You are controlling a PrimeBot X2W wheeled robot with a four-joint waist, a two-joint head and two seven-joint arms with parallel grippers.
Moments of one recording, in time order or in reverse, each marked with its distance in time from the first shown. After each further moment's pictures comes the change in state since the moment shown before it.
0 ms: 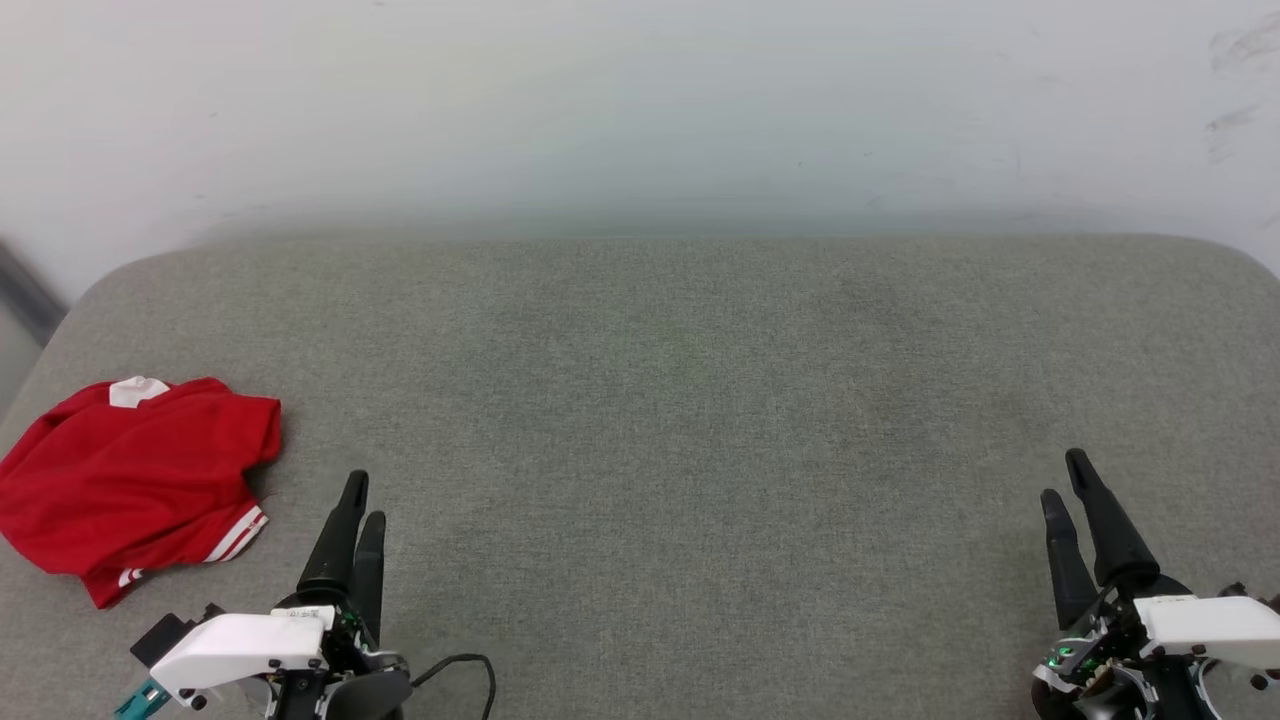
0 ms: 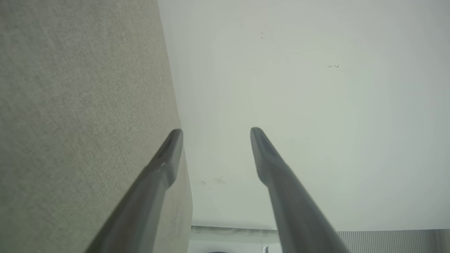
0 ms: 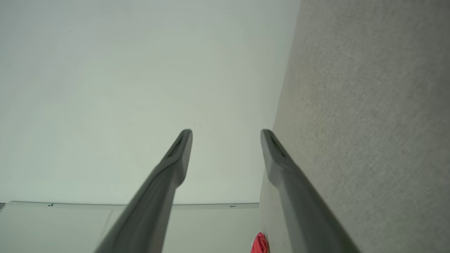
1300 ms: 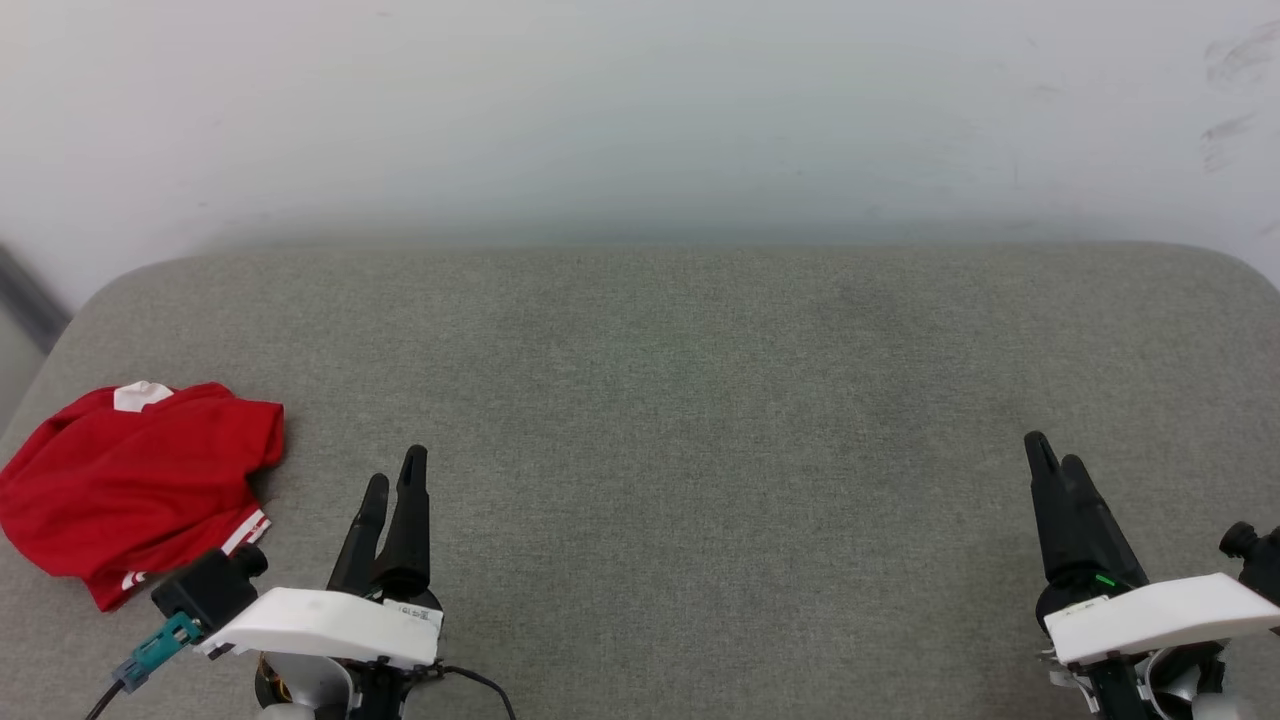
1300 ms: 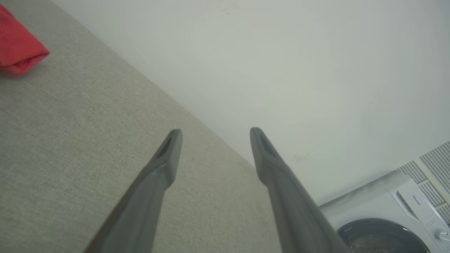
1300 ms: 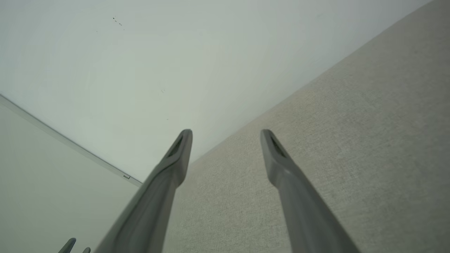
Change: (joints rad) left arm 0.012 0.000 -0.102 -0.104 0.694 0.009 -0.155; right arm 0.032 -0.029 0.078 -0.142 -0.741 0.000 -0.125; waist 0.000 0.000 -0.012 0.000
